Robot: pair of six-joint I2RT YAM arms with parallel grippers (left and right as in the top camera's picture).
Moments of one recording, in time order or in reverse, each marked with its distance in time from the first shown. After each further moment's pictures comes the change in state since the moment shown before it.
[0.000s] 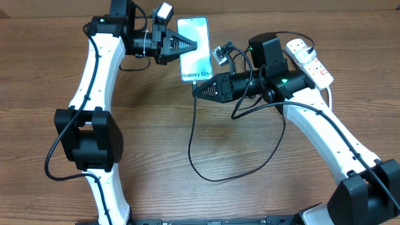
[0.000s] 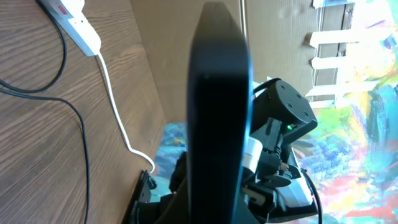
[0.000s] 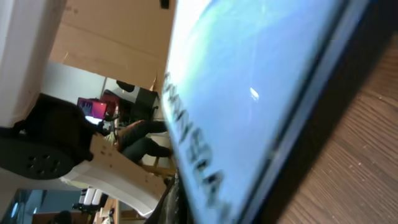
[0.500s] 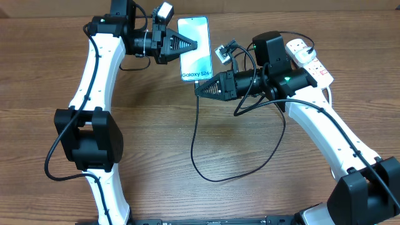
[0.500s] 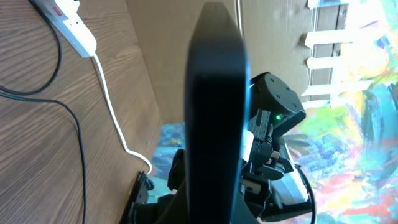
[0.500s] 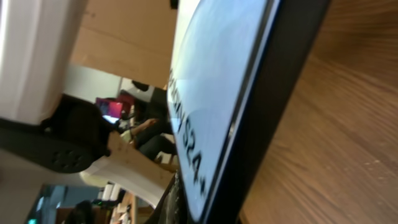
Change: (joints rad) left arm 0.010 0.000 0.000 0.014 0.016 -0.011; right arm -0.027 0.006 0.000 0.002 -0.095 0.022
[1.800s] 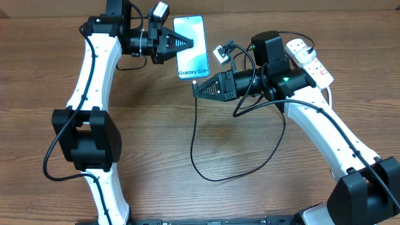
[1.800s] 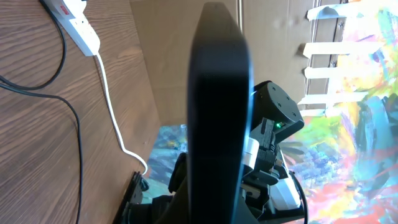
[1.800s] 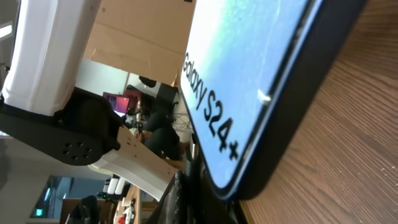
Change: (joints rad) left arm 0.011 0.000 0.000 0.002 -0.002 -0.051; right arm 0.010 0.001 0.000 0.024 -0.012 0.008
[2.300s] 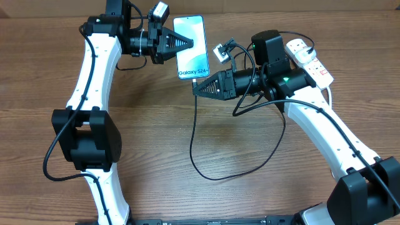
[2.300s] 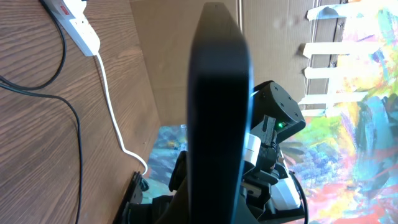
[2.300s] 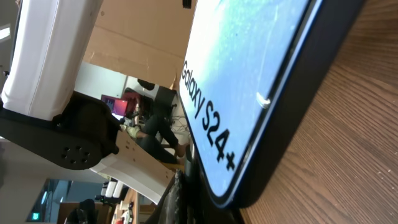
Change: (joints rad) left arm 0.000 0.000 0.000 0.000 0.000 0.000; right arm 0.000 0.000 0.000 0.022 0.010 0.019
